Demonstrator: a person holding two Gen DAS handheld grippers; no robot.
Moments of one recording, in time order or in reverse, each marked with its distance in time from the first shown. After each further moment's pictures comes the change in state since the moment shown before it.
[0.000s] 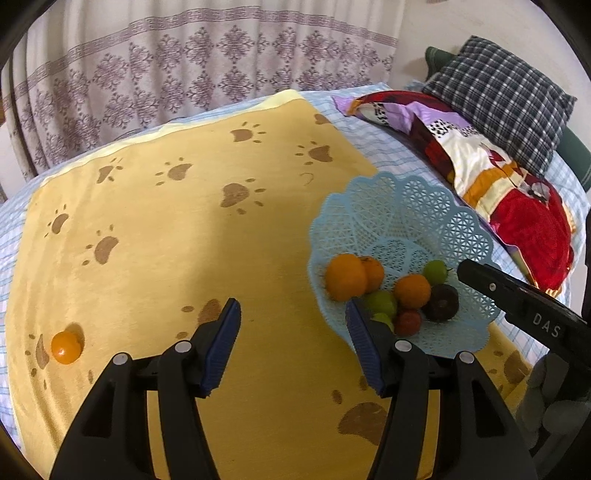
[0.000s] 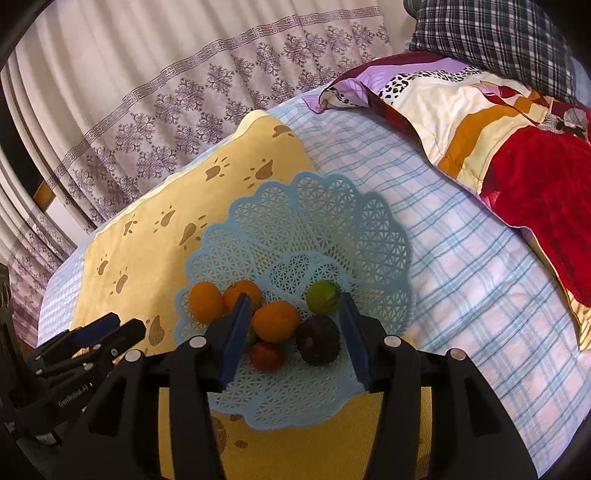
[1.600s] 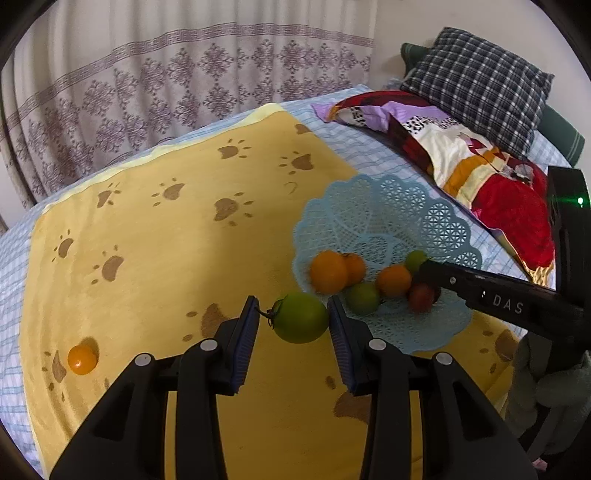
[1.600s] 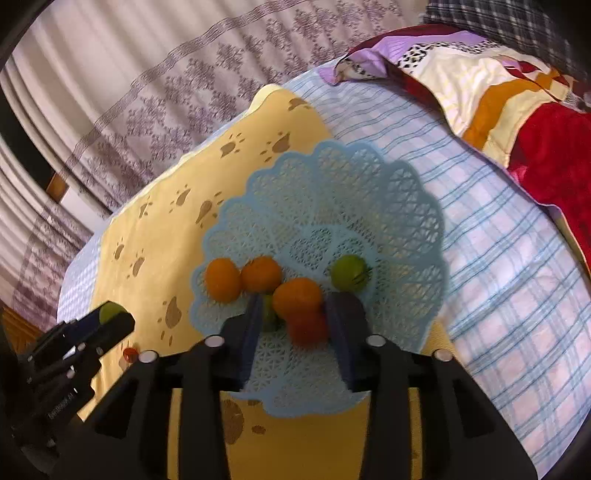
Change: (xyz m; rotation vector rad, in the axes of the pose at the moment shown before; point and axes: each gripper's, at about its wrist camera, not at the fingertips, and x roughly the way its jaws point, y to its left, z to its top) left arm -0.021 -0.019 -0.002 0.105 -0.027 -0.011; right arm 0.009 0.000 -0.003 0.029 0.090 0.079
